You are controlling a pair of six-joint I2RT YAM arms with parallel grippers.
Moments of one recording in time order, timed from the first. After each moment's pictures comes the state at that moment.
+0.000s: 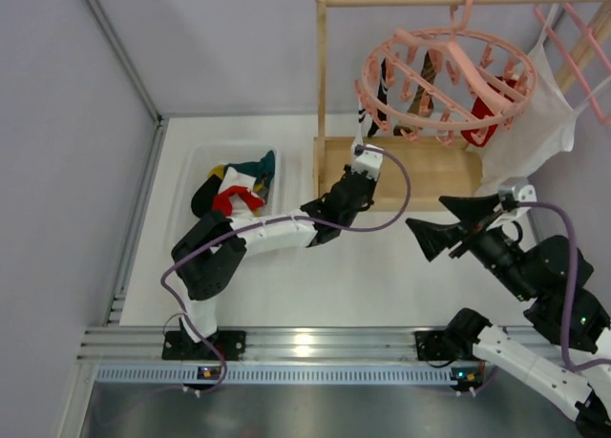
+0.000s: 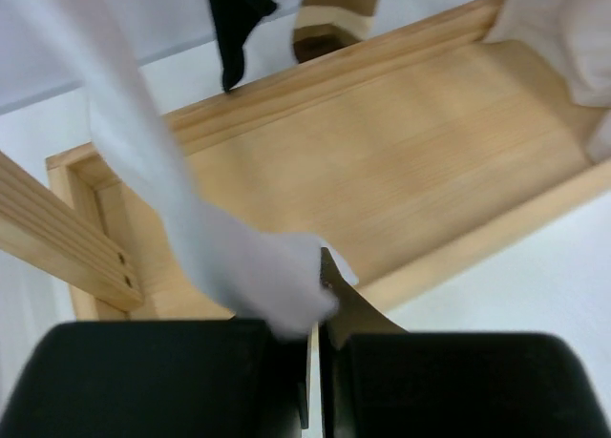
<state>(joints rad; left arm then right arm) -0.95 1.89 1.28 0.41 -0.48 -0.11 0.78 0.41 0.94 -0.45 0.11 0.23</state>
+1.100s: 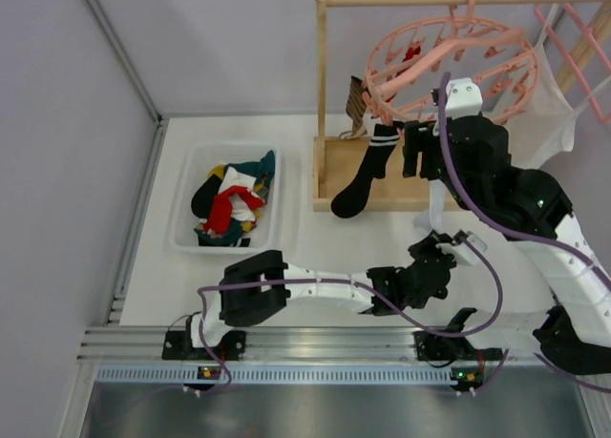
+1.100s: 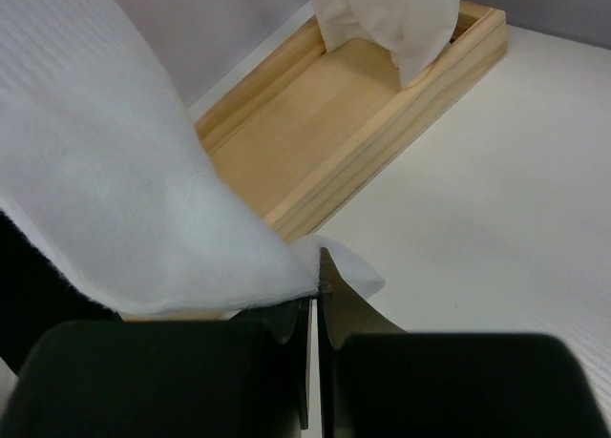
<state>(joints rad) -1.45 2.09 1.54 0.43 -0.87 0.28 0.79 1.13 1.70 -0.93 0.55 0.18</state>
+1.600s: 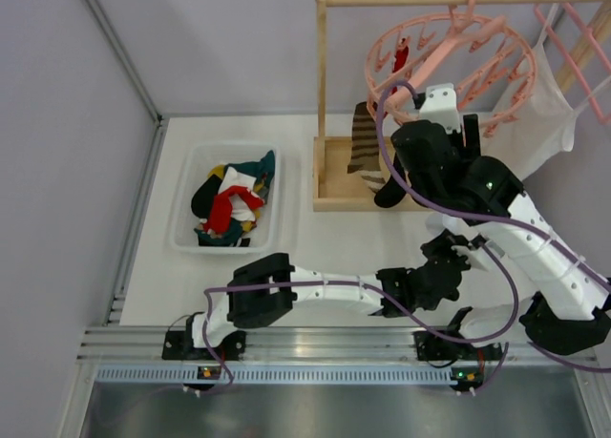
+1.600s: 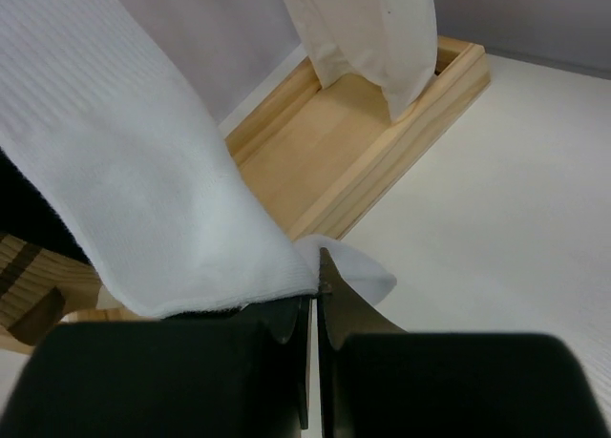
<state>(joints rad) -1.47 2.17 1.69 0.43 -0.85 0.42 0.87 1.30 1.76 -1.10 1.13 0.19</state>
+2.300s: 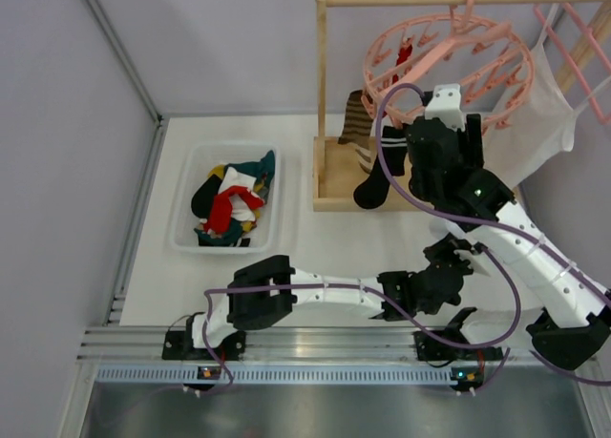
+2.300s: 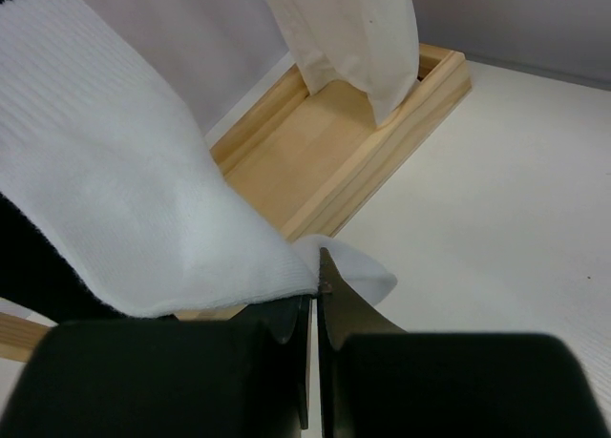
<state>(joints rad) -1.48 2.17 1.70 0.43 -0.85 0.42 0.74 1.22 1.49 -0.68 1.22 -0.06</state>
